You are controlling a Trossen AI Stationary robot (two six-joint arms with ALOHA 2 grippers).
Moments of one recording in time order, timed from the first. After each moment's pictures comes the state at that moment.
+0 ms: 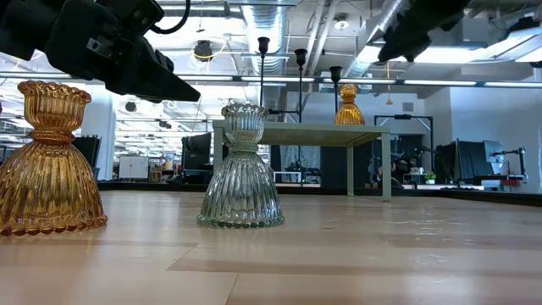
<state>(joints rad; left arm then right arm) -0.39 1.09 0.38 0.49 -0.42 0.04 0.26 1.14 0.90 -0.51 0.15 0.21</state>
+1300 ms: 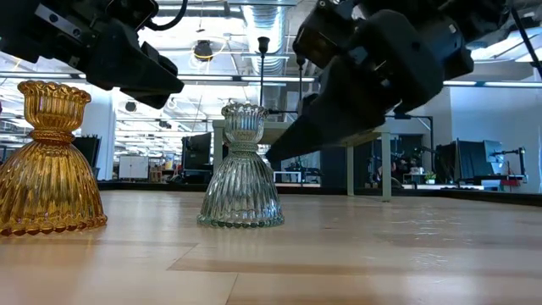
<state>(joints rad) -0.39 1.09 0.38 0.49 -0.17 -0.03 0.34 1.87 0.90 0.35 0.10 0.13</state>
